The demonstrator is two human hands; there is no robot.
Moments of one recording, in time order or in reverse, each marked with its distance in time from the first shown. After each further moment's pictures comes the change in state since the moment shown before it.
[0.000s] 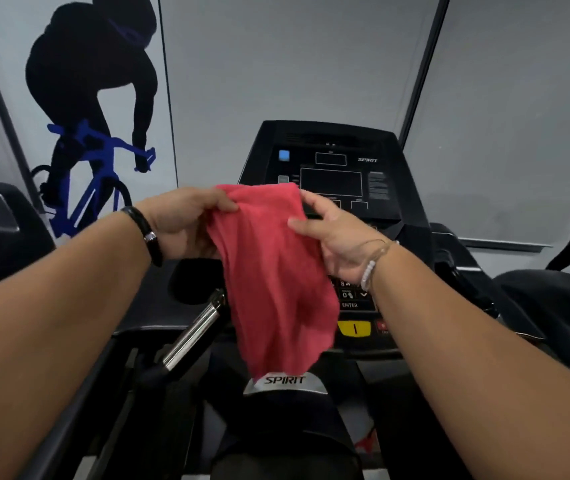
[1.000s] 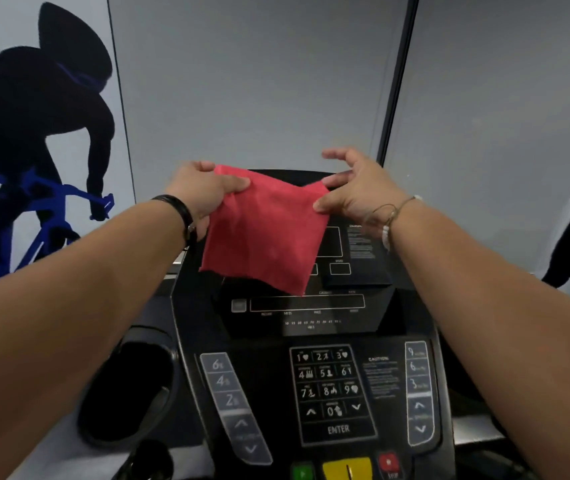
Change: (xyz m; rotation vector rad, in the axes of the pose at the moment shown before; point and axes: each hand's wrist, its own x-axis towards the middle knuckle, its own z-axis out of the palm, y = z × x) left_hand 0.169 0.100 0.037 -0.090 0.455 0.395; right_hand 0.118 -0.109 -0.120 -0.454 0.403 -0.386
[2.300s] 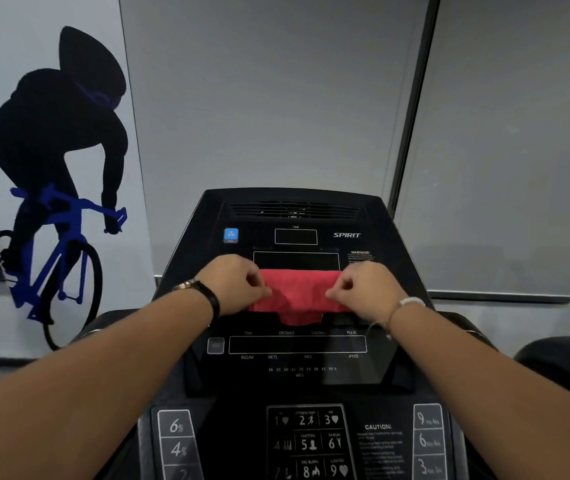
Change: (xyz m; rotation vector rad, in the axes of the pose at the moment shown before) left_hand 0.043 -0.098 0.041 1.227 -0.249 0.281; right_hand 0.029 0.125 -0.036 -0.910 -0.135 -0.042
